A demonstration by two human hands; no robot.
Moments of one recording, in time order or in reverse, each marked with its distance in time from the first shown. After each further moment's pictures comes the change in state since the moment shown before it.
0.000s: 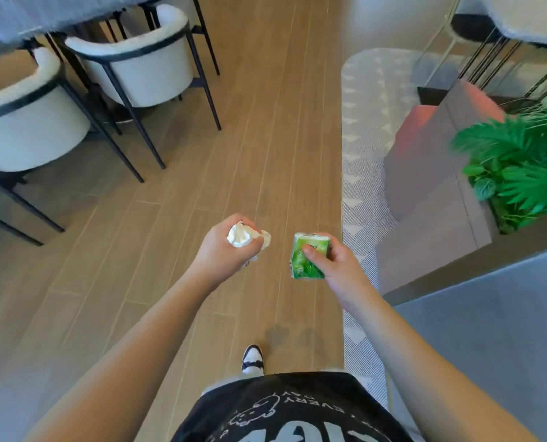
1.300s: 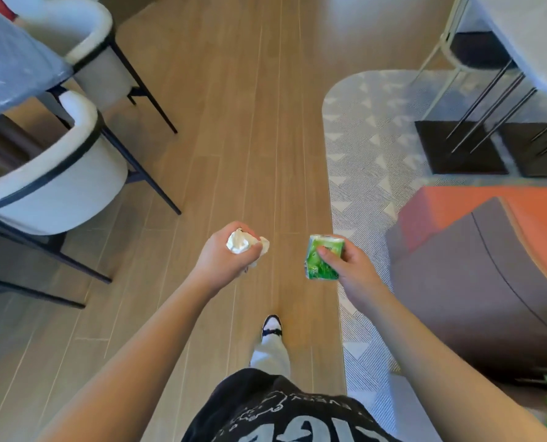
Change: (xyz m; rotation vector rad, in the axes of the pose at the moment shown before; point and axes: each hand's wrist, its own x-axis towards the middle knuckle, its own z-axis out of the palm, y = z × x) left_hand 0.715 0.182 0.093 0.077 -0.081 0.016; right_hand 0.668 -0.196 -0.214 0.171 0.095 0.058
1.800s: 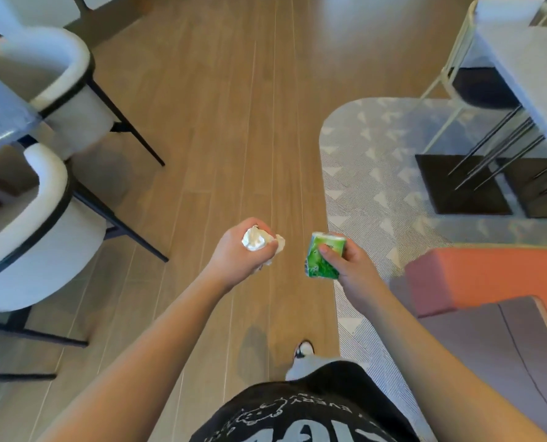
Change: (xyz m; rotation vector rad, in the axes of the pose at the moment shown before) left_hand 0.275 0.086 -0.025 -0.051 -0.083 0.078; right_hand 0.250 -0.128 0.016 0.015 0.001 -0.046
